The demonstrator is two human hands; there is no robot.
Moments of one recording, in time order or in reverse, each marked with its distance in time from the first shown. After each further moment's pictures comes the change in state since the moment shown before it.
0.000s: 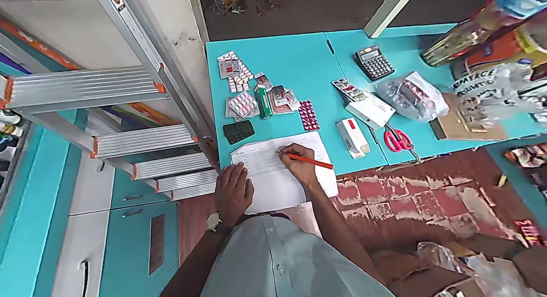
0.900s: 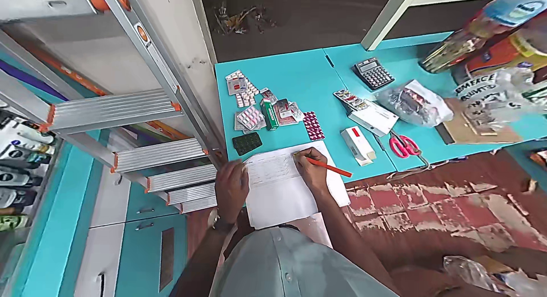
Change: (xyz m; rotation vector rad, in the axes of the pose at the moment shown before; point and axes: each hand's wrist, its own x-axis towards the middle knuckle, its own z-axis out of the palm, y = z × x) left_hand 0.058 -0.019 -0.034 -0.213 -0.043 -0.190; right_hand 0.008 0.006 0.000 0.258 0.220 0.090
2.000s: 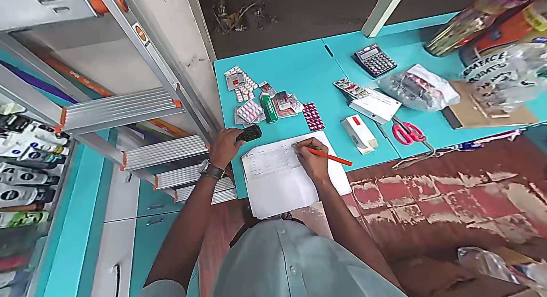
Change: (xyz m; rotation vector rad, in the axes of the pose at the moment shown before) left_hand 0.105 -0.049 0.007 0.128 -0.427 0.080; right_hand -0.003 -0.002 -0.004 -0.010 -0.006 0.011
